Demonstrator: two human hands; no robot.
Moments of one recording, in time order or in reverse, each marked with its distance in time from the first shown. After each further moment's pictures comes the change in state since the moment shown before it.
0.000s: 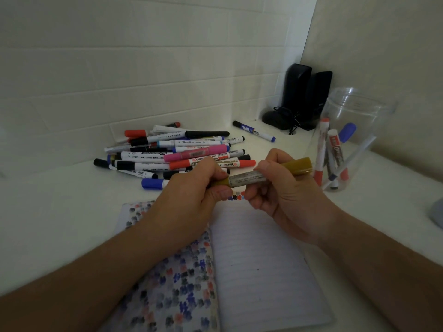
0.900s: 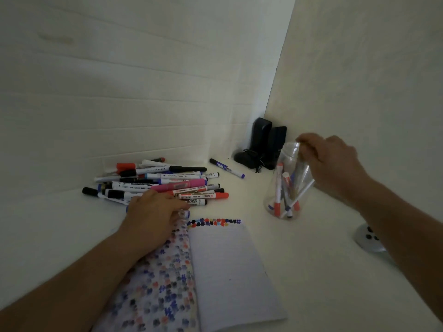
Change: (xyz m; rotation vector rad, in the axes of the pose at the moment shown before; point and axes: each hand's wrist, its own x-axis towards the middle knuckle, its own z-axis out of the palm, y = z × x) left_hand 0.013 -0.047 -0.018 0.554 0.013 -0.056; right_hand 0.007 -0.137 -0.109 -1.703 0.456 -0.222
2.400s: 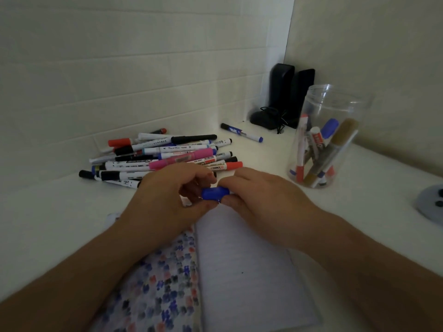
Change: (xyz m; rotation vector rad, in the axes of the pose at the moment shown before) left_hand -0.006 0.045 -0.020 -0.413 0.069 0.200; right_hand -0.074 -0.118 0.085 0.257 -0.412 -0.429
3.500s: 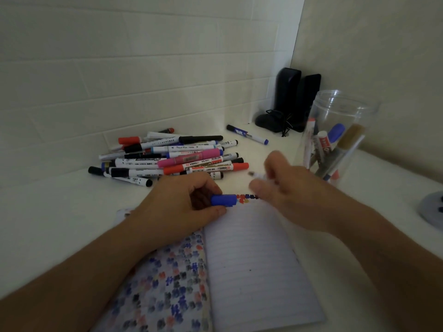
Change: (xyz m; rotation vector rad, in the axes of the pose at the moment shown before) left_hand -0.004 -0.010 0.000 -0.055 -0.200 -0.146; right_hand -0.010 0.022 -0.018 0.290 -0.034 0.292
